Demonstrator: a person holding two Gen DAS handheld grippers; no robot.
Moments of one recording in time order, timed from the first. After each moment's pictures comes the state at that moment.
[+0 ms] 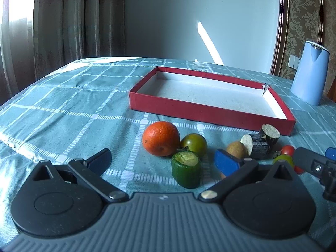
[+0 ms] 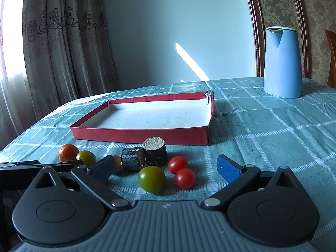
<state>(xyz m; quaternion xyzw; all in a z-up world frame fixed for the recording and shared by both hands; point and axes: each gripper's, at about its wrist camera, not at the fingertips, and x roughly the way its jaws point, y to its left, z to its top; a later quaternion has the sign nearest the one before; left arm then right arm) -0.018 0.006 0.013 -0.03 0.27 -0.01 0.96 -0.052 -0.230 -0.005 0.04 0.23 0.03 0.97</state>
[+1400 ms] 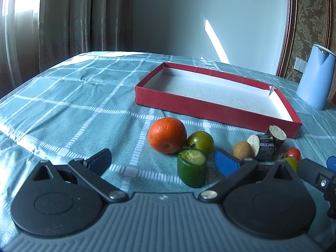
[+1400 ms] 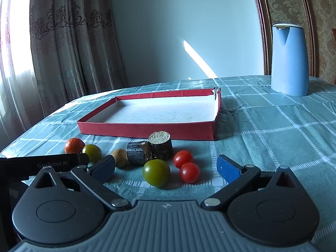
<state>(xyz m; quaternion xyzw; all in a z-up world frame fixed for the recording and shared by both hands) -0.017 0.008 0.002 -0.04 0.28 0.00 0.96 -0.054 -0.231 -0.010 0.04 0.23 0.05 0.97</state>
